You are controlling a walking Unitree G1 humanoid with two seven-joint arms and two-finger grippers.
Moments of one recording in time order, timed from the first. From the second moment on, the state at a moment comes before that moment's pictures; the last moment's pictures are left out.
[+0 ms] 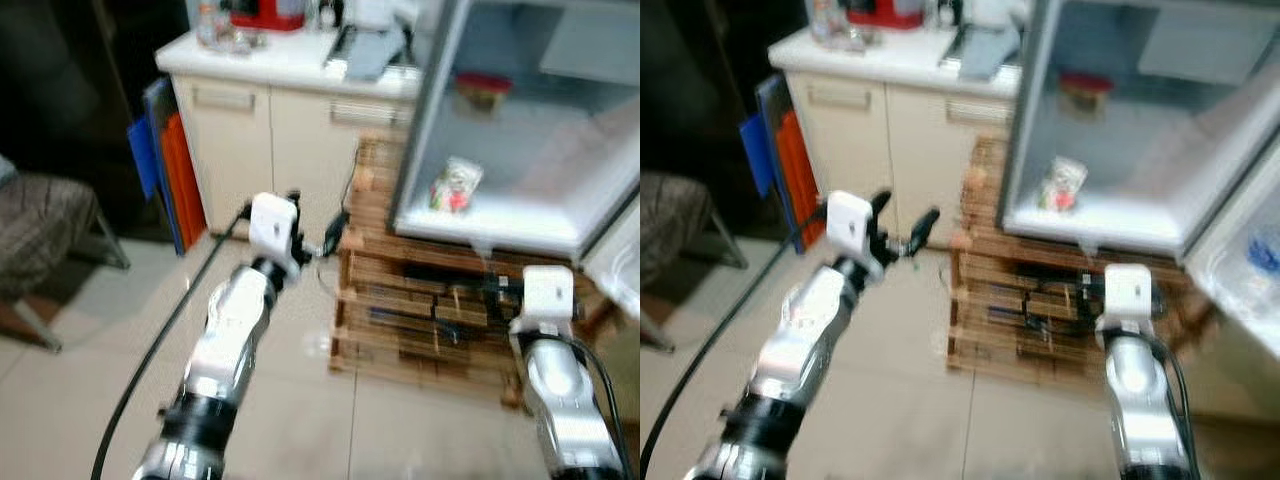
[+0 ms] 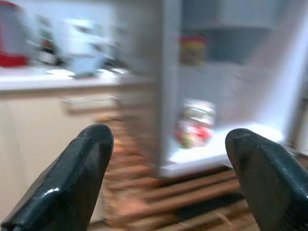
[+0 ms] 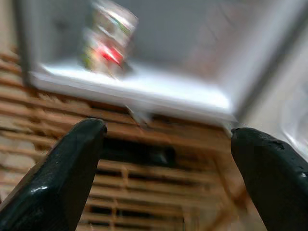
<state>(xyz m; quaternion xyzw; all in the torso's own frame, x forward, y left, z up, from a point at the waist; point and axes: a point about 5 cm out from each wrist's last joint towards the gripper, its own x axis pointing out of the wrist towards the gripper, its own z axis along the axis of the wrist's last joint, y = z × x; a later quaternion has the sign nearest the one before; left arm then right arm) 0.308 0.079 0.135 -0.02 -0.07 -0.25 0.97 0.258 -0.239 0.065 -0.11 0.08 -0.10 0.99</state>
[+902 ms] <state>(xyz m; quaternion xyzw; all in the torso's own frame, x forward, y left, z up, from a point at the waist) 0.316 0.080 0.113 0.01 0.00 -0.23 0.97 0.232 -0.372 0.055 -0.31 0.22 -0.31 0.87</state>
